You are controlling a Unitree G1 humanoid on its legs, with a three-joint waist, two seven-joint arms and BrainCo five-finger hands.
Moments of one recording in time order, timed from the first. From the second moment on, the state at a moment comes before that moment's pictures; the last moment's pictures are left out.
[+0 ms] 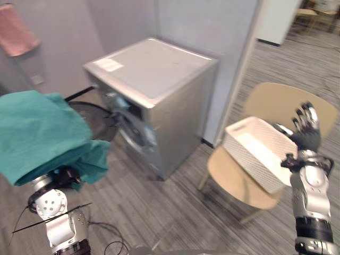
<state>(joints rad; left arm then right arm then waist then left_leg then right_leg) 0.05 0.08 0.44 -0.23 -0.30 -0.24 0.22 -0.05 -0.35 -0.43 0.09 0.29 -0.11 -0.04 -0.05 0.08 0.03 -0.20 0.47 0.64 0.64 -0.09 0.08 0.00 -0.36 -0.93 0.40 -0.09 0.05</state>
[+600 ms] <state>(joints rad) 0.14 0.05 0.13 -0.19 -0.33 -0.19 0.09 0.18 -0.16 -0.45 0.12 0.17 -0.07 0.02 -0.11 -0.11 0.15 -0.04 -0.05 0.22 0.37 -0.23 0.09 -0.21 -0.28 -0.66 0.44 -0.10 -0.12</state>
